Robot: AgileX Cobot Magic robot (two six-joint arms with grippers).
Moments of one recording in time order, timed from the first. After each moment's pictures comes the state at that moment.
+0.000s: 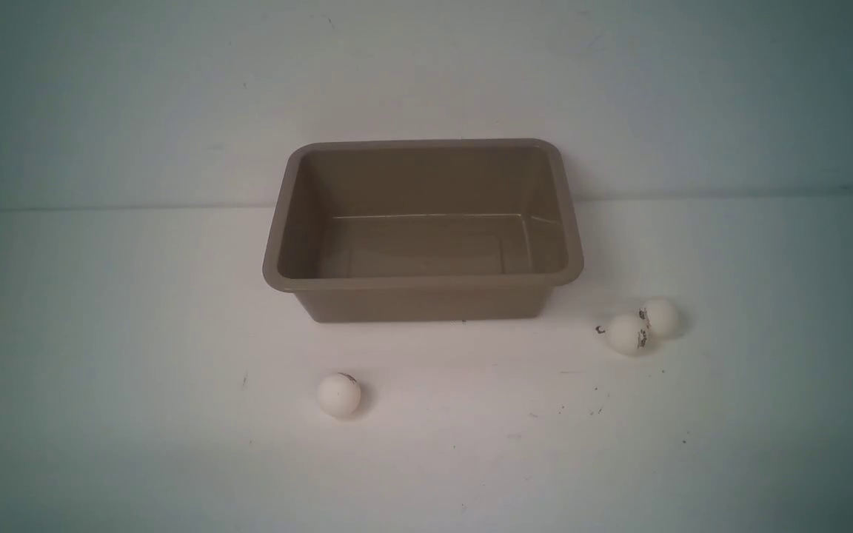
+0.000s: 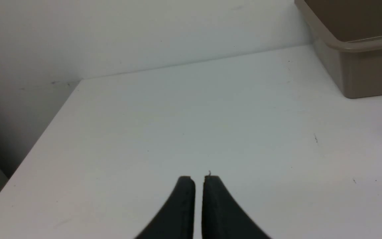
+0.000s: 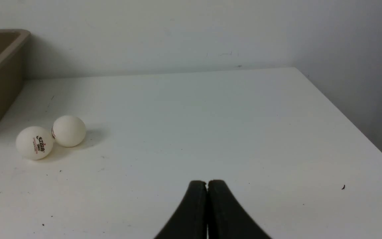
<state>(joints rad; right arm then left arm) -0.18 -0.01 0.03 0.02 0.36 -0.03 0.02 -0.01 0.03 0.23 0.29 -0.11</state>
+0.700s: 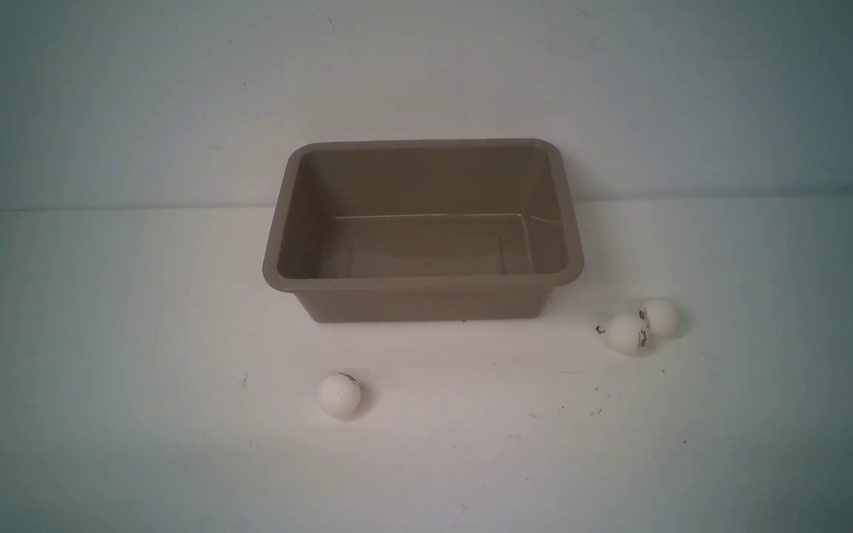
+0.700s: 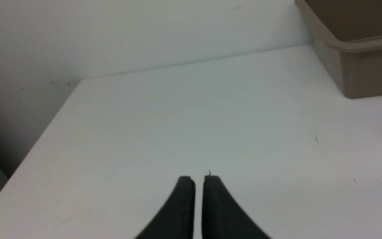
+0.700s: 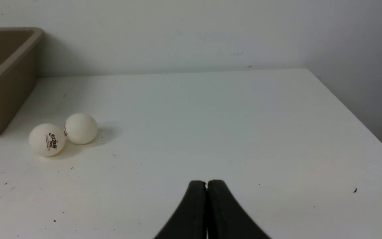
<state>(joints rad) -0.14 -0.01 0.03 0.02 0.36 -0.03 0.02 -0.01 0.03 0.23 0.29 -0.11</state>
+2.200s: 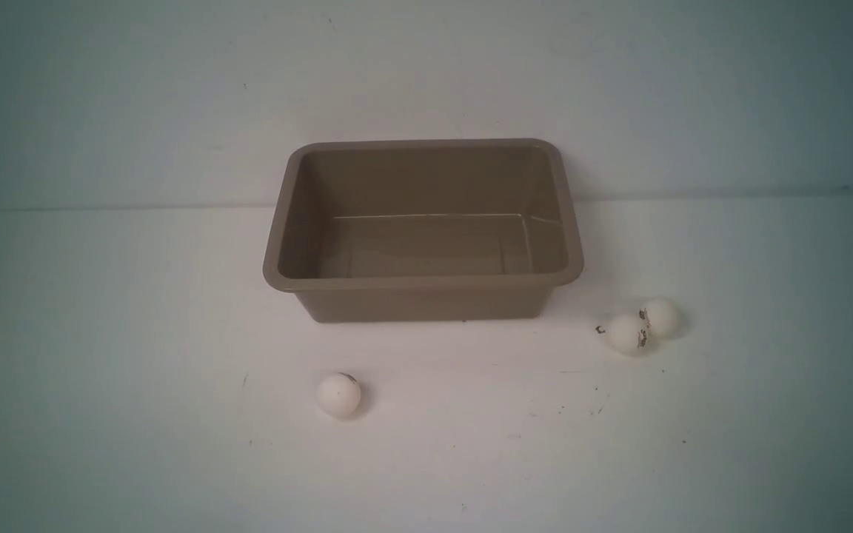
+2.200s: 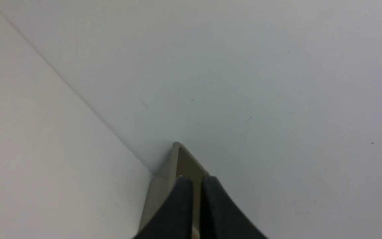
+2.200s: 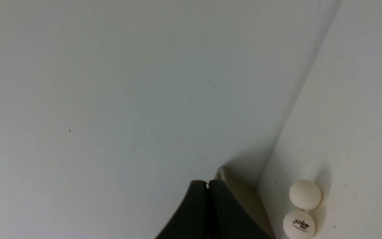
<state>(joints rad) -0.14 -0.01 0.03 1.20 0.14 0.06 0.02 -0.01 0.03 -0.43 -0.02 -0.55</state>
